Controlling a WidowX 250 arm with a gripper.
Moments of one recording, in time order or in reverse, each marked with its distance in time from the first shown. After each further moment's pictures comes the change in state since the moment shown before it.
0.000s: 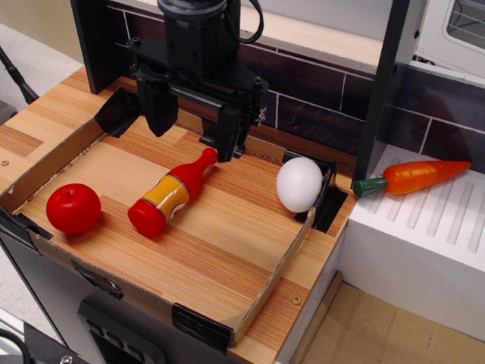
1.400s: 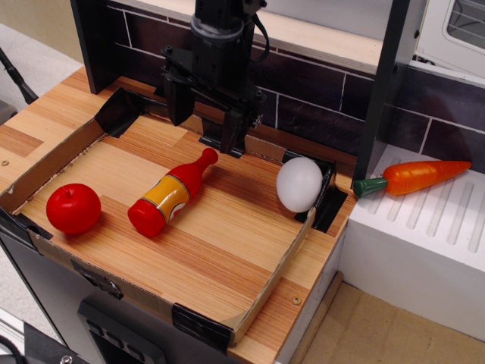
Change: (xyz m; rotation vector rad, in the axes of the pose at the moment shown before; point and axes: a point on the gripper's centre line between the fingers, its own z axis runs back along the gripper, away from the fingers) arm 0.062 0.030 -0.063 0.088 0.035 -0.102
